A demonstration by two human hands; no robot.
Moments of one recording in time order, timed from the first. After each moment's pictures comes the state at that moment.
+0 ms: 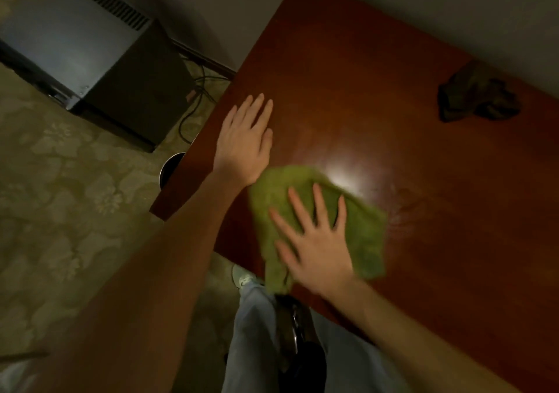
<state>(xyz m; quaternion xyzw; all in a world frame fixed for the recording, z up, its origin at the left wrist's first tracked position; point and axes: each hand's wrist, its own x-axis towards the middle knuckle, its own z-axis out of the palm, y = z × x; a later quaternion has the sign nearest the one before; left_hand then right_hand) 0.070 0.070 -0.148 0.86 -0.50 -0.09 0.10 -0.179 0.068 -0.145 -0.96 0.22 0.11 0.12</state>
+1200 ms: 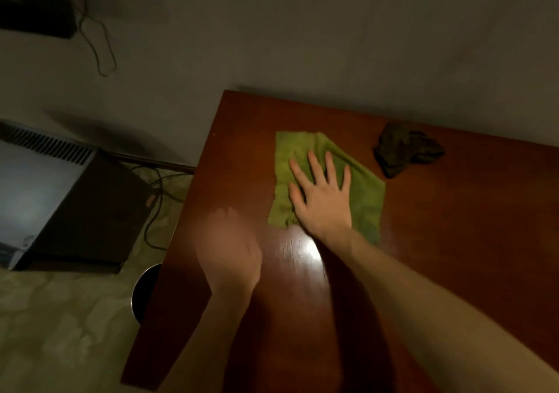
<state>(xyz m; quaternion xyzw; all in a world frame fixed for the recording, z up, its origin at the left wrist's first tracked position) 0.045 0.032 -0.151 0.91 -0.41 0.01 0.08 -0.077 -0.132 -0.165 -0.86 0.50 -0.01 0.10</state>
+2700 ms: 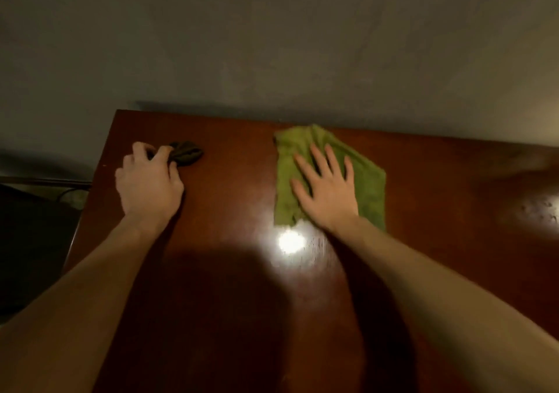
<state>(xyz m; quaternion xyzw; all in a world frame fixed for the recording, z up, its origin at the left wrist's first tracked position) 0.083 -0.154 -0.125 0.86 -0.50 0.01 0.08 -0.227 -0.248 -0.157 -0.84 0.53 0.00 0.10</state>
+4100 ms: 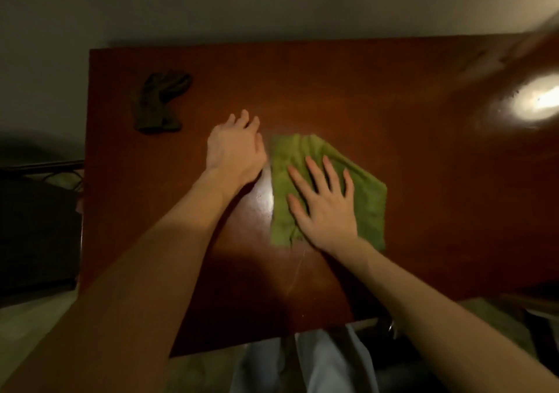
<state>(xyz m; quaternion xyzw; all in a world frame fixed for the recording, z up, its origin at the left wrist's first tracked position) -0.042 -0.102 -0.119 0.70 -0.70 -0.11 -0.04 -0.249 -0.015 -0.153 -0.80 0.60 0.01 0.08</state>
